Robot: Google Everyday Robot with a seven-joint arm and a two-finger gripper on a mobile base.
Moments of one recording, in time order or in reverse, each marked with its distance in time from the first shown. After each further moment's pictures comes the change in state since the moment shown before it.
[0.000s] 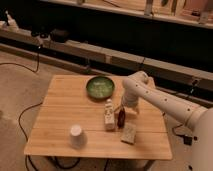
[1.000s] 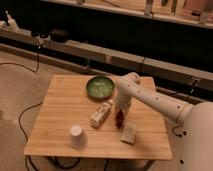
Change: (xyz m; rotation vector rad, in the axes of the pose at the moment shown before) arm -0.010 -0.032 0.012 0.023 -0.060 -0.044
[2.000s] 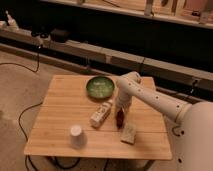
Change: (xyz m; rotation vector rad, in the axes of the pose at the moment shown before) arm 0.007 0.002 -0.001 0.011 -0.013 -0.005
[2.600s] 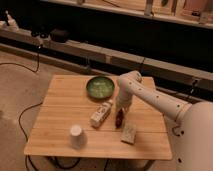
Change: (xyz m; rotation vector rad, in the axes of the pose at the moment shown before) arm 0.000 0.001 -0.001 0.009 -0.015 -0.011
